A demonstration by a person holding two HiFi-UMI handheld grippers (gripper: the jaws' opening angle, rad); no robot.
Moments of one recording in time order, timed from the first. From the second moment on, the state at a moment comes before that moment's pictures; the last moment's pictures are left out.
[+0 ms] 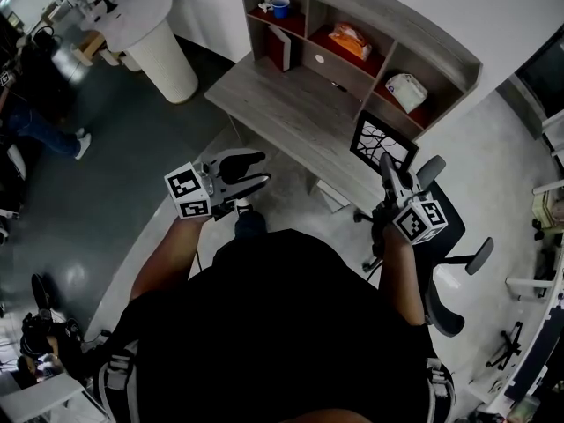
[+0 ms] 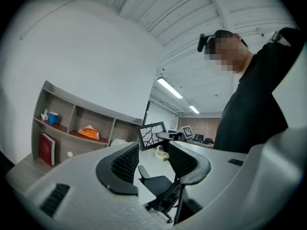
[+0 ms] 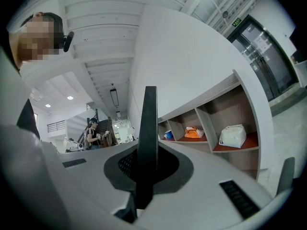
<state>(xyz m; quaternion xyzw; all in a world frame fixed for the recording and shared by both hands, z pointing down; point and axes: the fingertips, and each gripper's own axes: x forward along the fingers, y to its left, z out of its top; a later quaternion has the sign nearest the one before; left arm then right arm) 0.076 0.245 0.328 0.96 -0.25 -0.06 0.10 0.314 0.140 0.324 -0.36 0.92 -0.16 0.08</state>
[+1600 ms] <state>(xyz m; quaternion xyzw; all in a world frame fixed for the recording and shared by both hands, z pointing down) 0.034 0.186 0.357 0.95 -0.26 -0.07 0.14 0.274 0.082 0.335 -0.38 0.91 -0.17 0.07</state>
